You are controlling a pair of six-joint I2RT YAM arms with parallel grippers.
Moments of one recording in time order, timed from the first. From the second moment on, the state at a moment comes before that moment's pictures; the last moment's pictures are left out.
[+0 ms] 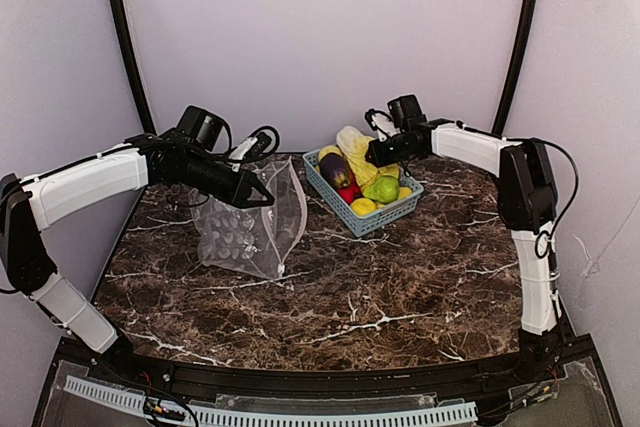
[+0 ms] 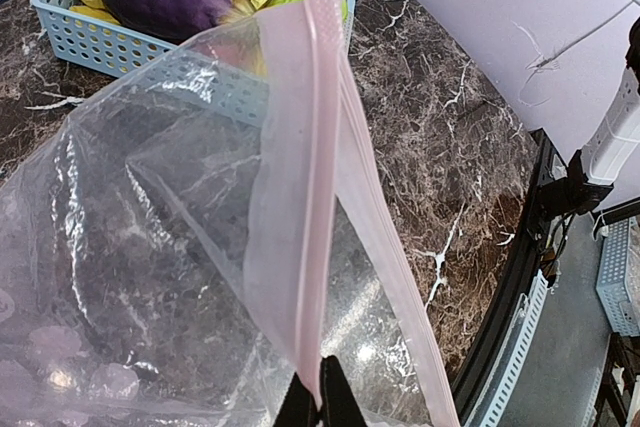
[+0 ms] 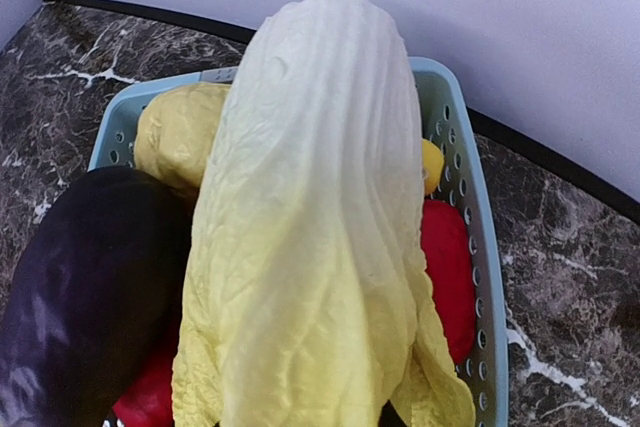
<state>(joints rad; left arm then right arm) -0.55 1.52 1.29 -0.58 0.52 -0.10 0.44 2.24 1.94 -0.43 -0.13 0.01</state>
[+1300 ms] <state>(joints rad) -0.55 1.52 1.27 -0.56 0.52 -0.11 0.42 1.91 1.72 -0.33 -0.10 0.04</state>
